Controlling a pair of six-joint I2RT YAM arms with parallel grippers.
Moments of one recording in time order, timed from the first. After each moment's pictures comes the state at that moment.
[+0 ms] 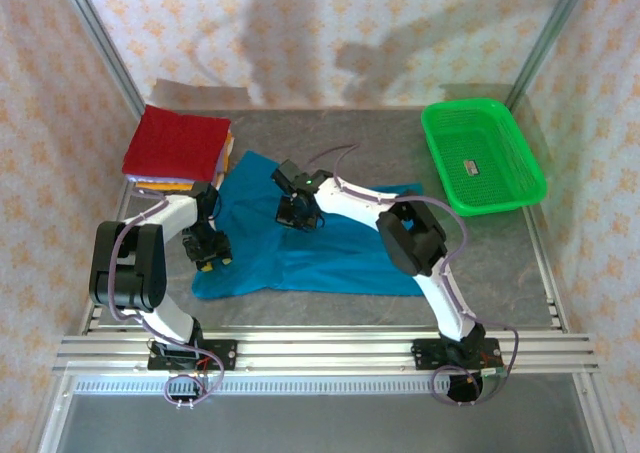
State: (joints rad) left arm 0.01 1.62 0.89 -0.95 0.08 -0.47; right arm 0.83 2.25 1.78 -0.72 -0.14 0.99
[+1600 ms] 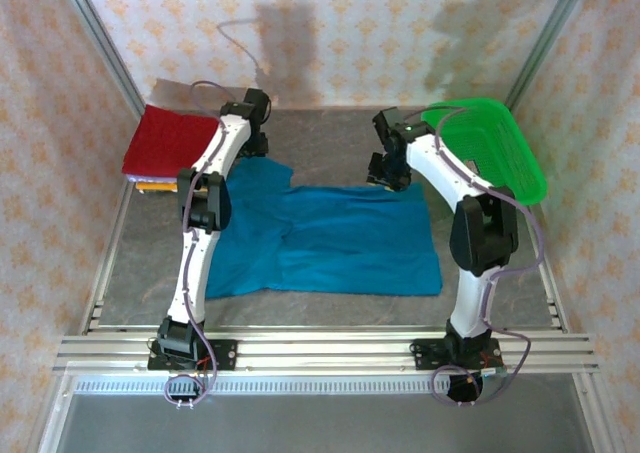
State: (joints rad) left arm -0.13 2.63 2.53 -1.18 -0.24 -0.34; right arm 0.35 1.93 1.68 -1.05 -0.05 0.63
